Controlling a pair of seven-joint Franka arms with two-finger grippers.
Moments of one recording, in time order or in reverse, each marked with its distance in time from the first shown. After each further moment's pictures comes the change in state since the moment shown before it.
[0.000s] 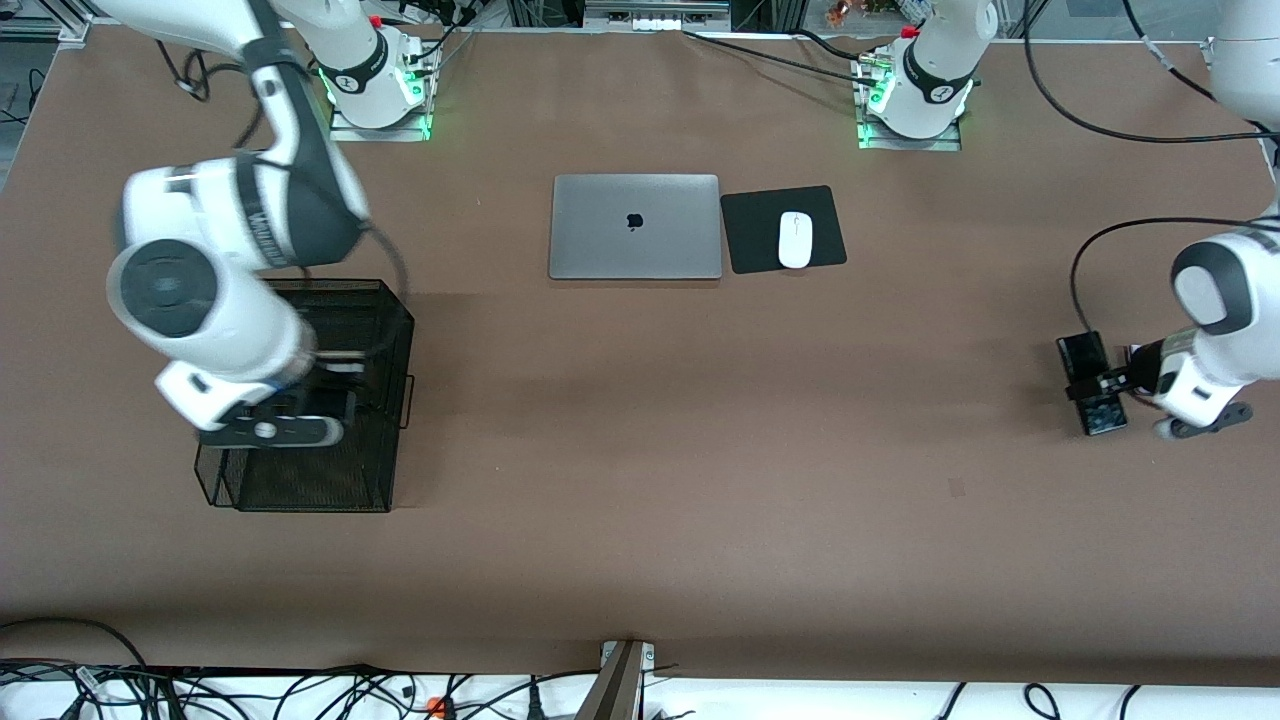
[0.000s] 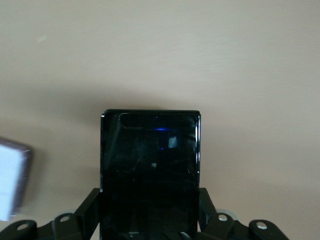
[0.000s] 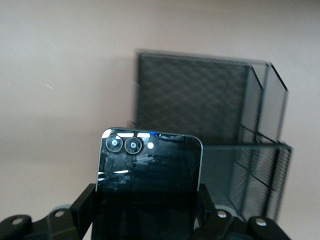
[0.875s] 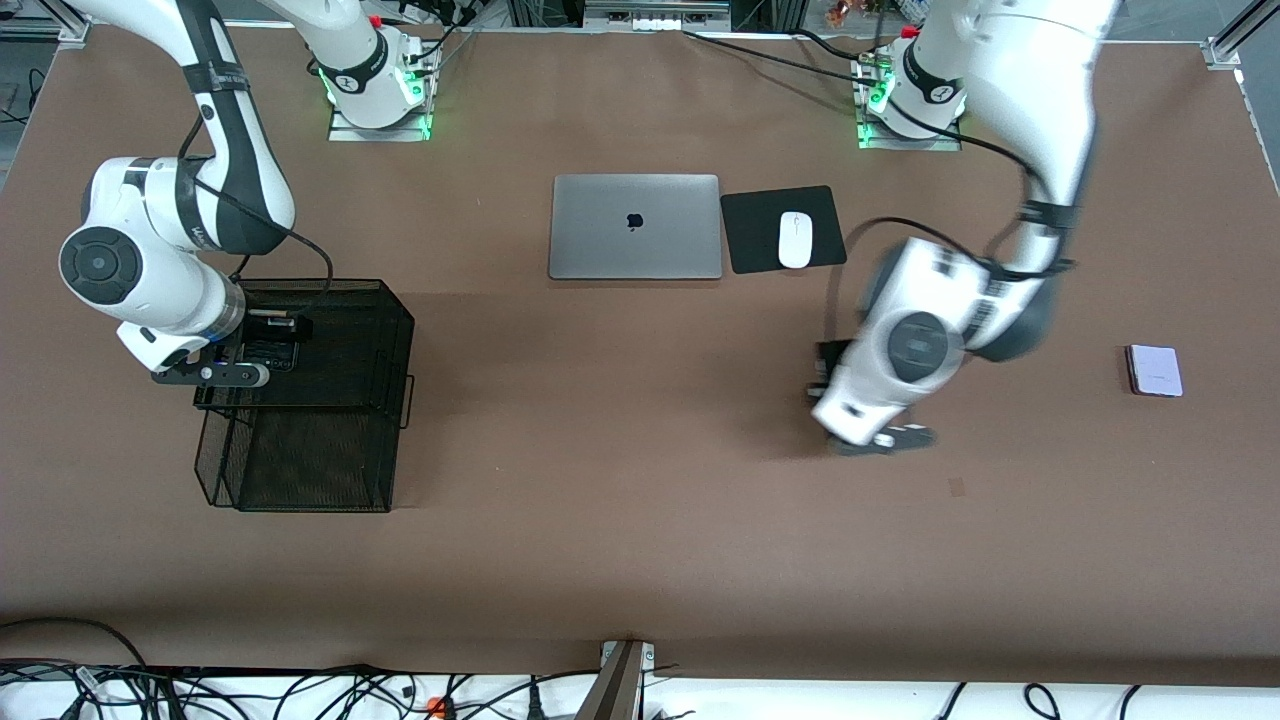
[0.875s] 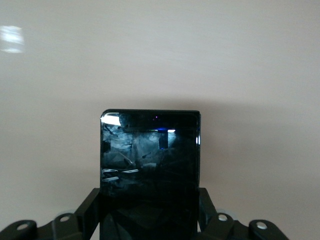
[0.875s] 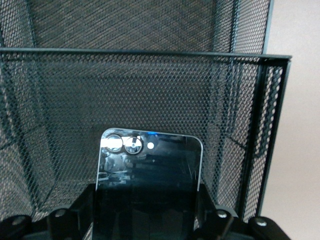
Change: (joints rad) left arm -0.661 0.105 -0.011 0.279 0.058 -0.211 -0.595; right arm -0.009 -0.171 -0.163 -0.544 0.034 0.353 -0.111
